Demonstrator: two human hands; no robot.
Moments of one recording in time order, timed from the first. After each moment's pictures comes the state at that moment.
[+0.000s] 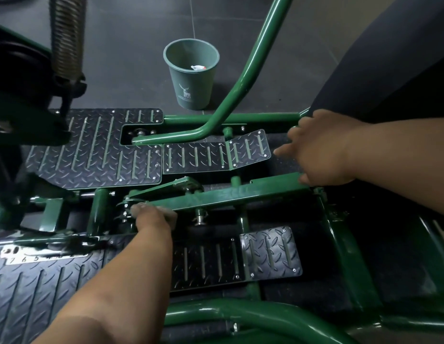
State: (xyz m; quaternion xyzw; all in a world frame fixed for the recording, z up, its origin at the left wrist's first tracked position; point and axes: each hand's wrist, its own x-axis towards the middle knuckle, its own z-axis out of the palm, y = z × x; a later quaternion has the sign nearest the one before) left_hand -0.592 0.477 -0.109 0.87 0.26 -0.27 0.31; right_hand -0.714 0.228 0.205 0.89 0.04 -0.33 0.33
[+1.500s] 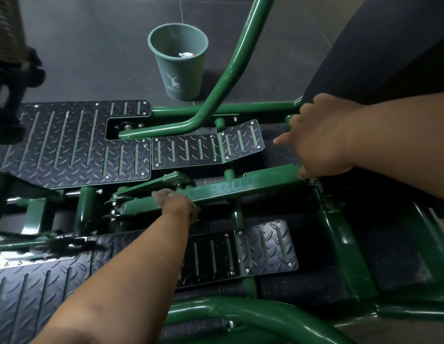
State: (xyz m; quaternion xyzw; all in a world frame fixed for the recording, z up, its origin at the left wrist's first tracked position) left_hand -0.610 0.413 -0.140 0.66 0.39 -0.32 0.55; right_hand -0.711 0.223 0.203 0.87 0.00 -0.36 0.34
